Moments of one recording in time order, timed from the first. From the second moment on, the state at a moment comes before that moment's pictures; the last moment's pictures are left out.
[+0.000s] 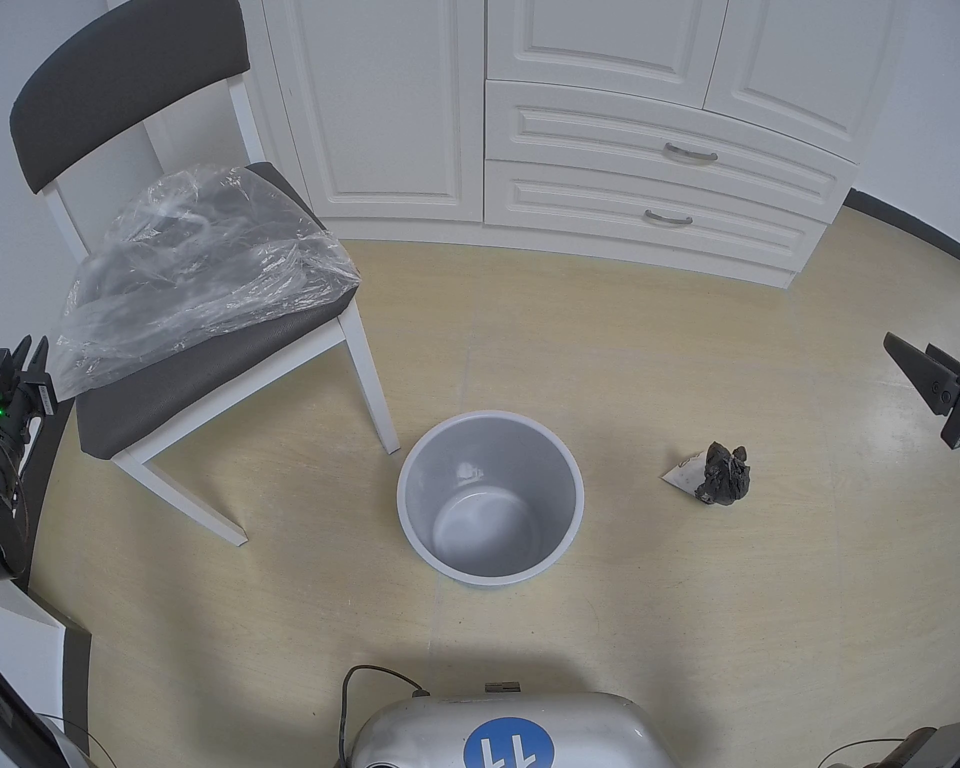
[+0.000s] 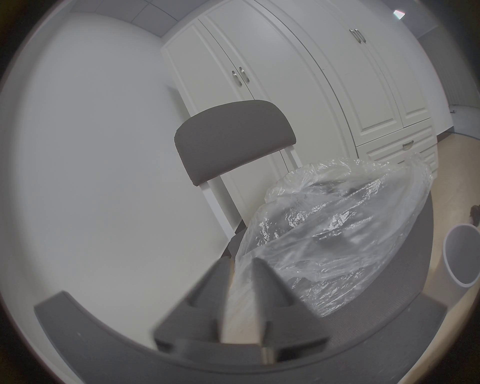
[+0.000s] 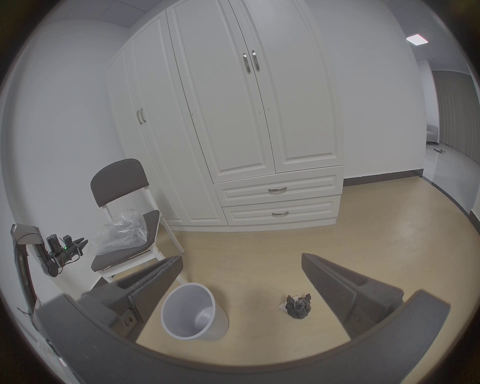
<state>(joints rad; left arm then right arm) 0.51 1.78 -0.54 -1.54 -0.19 0.24 0.13 0.99 -0.56 -0.52 0.06 0.15</state>
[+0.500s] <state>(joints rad) 0.48 1.72 -0.50 -1.53 -0.19 0.24 0.17 0.99 -0.57 -0.52 0.06 0.14</state>
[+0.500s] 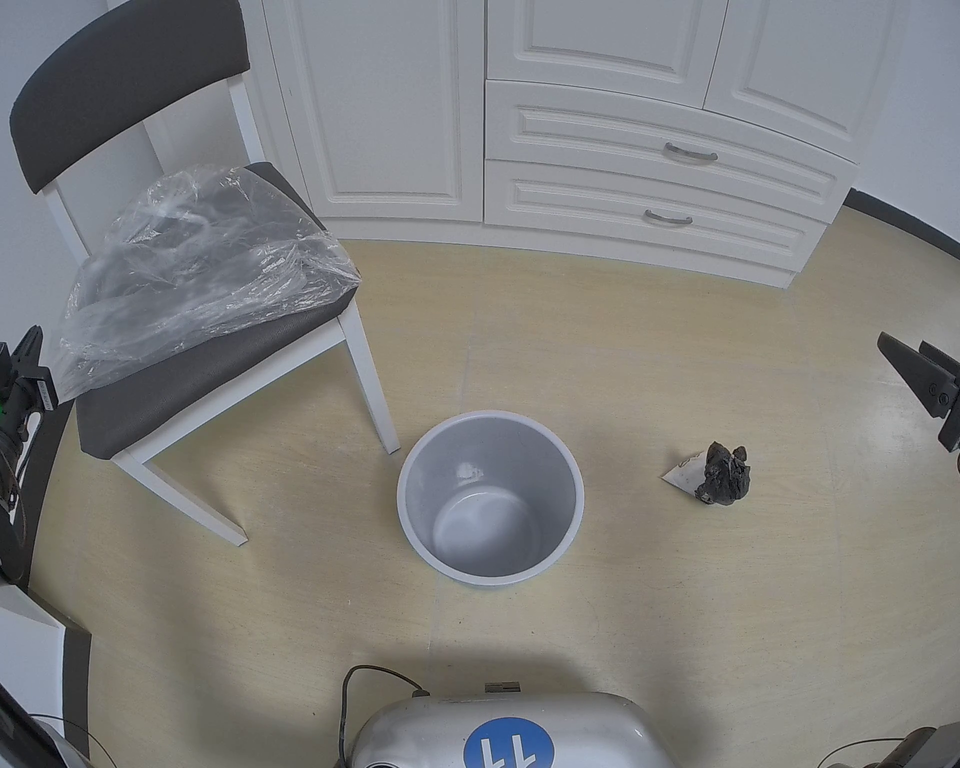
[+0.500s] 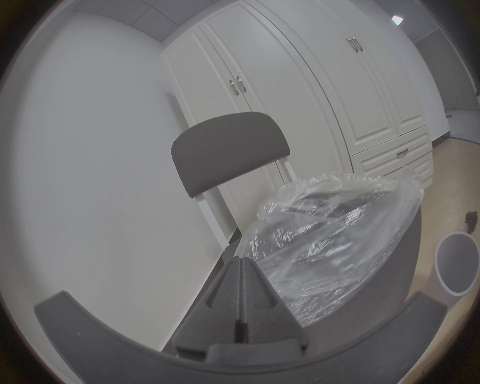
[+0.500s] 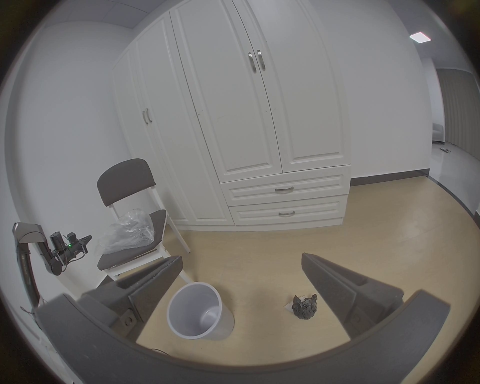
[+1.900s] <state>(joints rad) 0.60 1.72 -0.51 -1.32 -0.23 0.30 0.17 1.16 -0.54 -0.52 0.04 0.15</state>
